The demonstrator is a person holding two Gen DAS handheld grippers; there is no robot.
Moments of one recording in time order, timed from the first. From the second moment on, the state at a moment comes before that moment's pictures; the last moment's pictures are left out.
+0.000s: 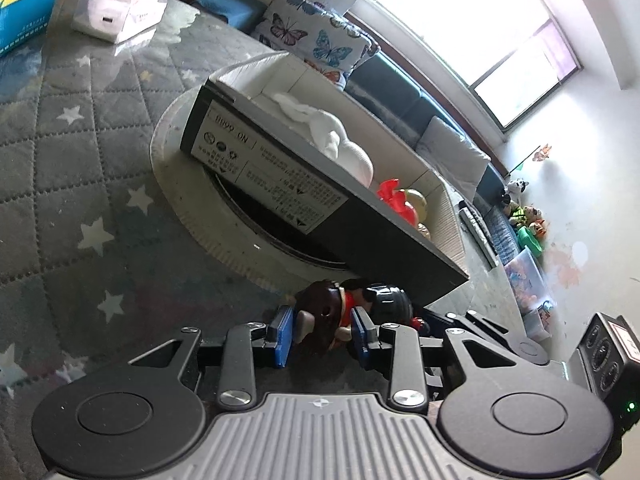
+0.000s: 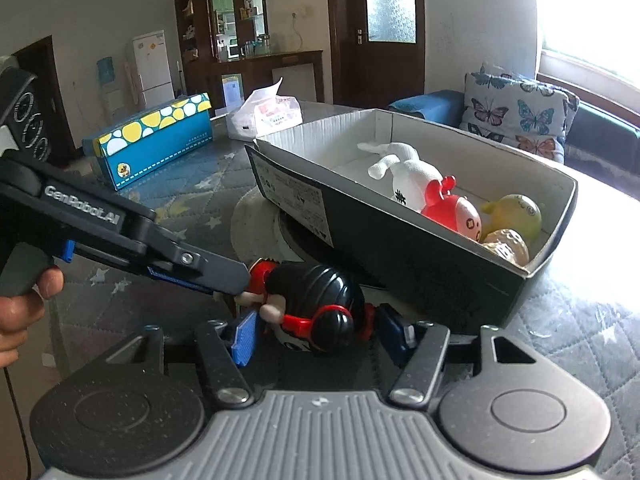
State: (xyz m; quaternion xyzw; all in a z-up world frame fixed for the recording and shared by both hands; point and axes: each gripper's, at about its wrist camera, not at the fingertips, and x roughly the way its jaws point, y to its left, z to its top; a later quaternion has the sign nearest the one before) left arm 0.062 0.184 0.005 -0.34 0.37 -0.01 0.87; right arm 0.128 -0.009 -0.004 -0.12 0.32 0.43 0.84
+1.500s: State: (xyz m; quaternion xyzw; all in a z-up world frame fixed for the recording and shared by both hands) left arm 0.114 0.204 0.090 -0.29 0.26 -0.04 0.92; right arm 0.171 0.014 0.084 -0.16 0.21 0.42 0.87
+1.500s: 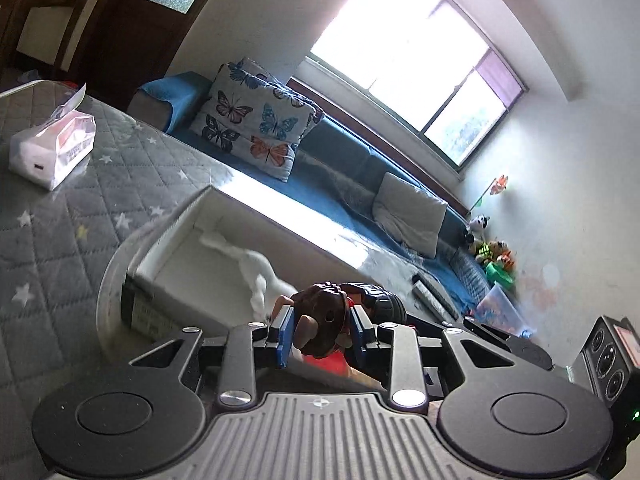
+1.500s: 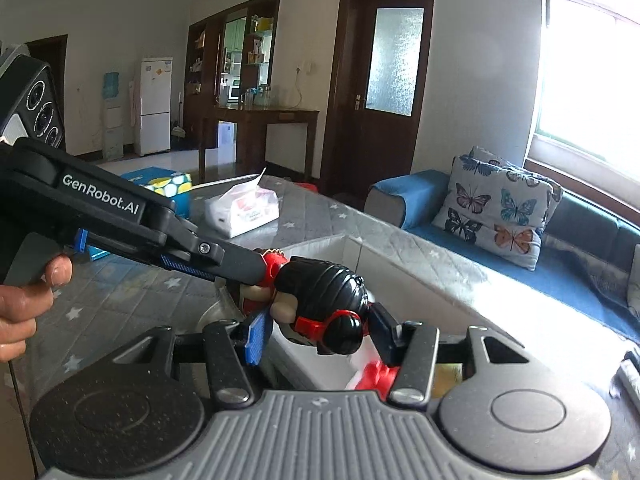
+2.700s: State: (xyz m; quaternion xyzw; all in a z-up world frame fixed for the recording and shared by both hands) left arm 0.226 0.178 0.040 -0.29 0.33 -0.08 0.89; right arm 0.254 -0.022 0.040 -0.12 0.27 0.35 0.89
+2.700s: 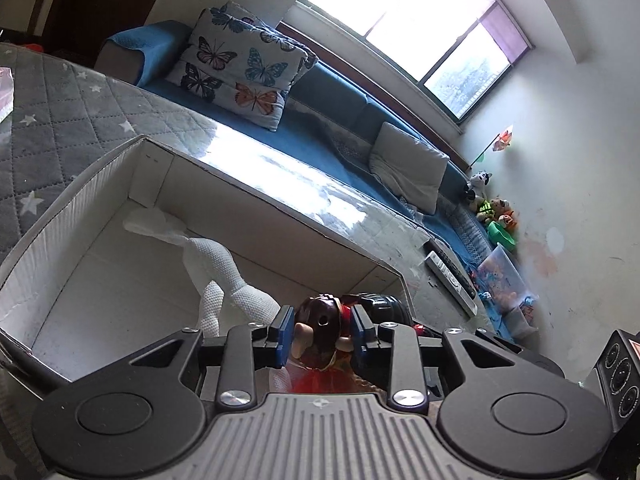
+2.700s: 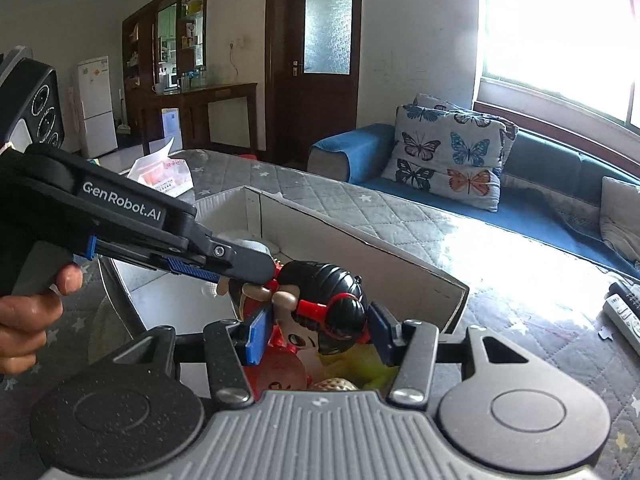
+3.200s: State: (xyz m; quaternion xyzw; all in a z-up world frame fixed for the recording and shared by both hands) left arm 0.219 0.188 0.038 -0.31 0.34 -0.06 0.89; right arm 0.252 -0.016 0.041 -0.14 0.27 0.36 0.88
